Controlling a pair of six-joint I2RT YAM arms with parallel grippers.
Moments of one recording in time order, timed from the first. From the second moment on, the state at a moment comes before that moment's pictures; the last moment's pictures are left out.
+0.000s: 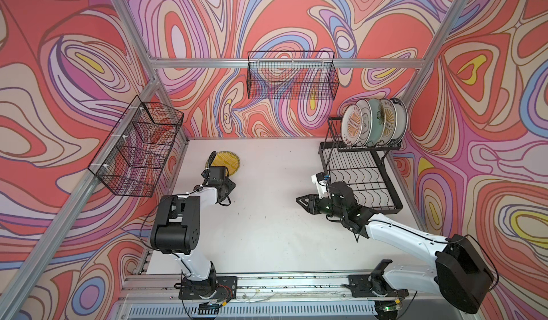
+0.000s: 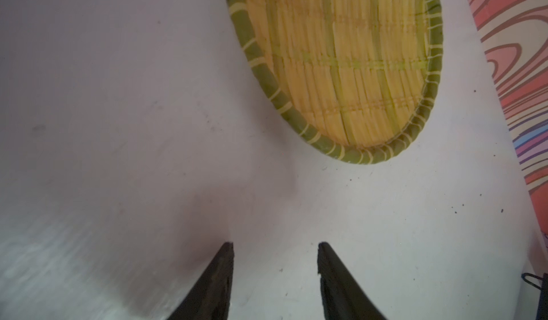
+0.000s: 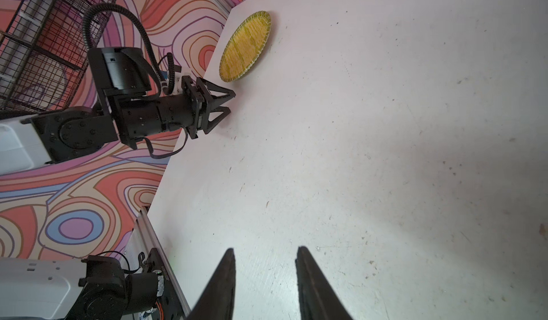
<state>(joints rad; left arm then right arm) -0.04 1.72 0.84 0.01 -0.01 -0.94 0.64 1.23 0.63 0.13 -0.30 0.63</state>
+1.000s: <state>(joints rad) -0.01 1.84 0.83 0.33 0.03 -1.10 0.64 1.20 0.61 0.09 -0.28 0.62</state>
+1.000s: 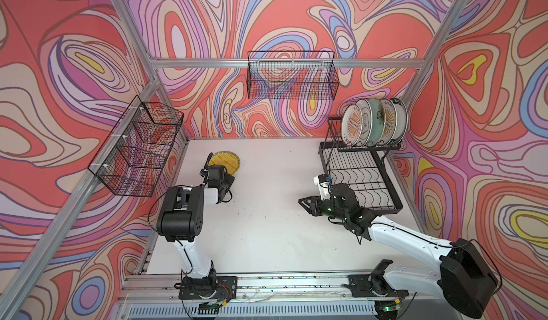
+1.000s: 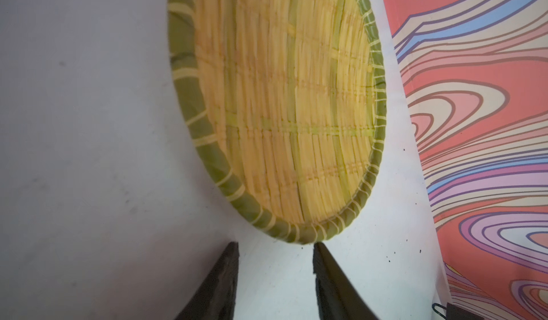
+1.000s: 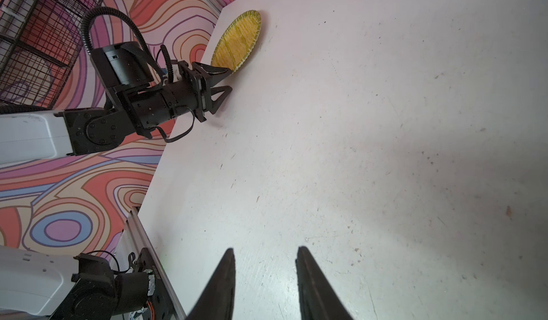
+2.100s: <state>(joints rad) 0.02 1.92 0.83 0.48 0.05 -1.20 0.64 1.22 0.61 0.07 -0.26 0.60</state>
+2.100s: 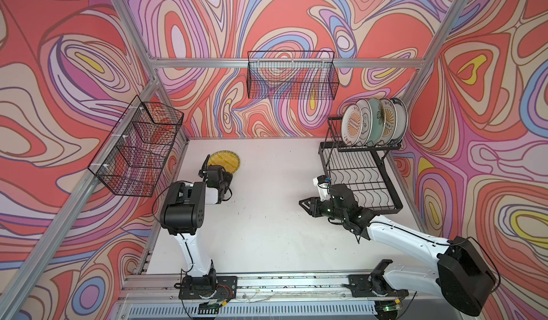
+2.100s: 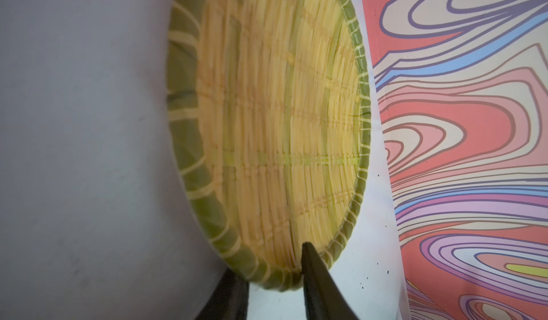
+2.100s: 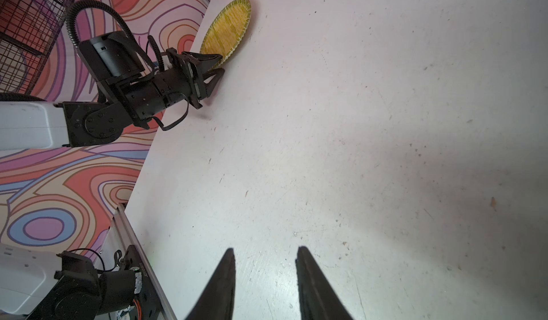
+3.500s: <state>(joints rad) 0.02 1.84 0.82 0.29 0.10 -1.13 0.64 1.19 0.61 0.05 -0.25 0.59</state>
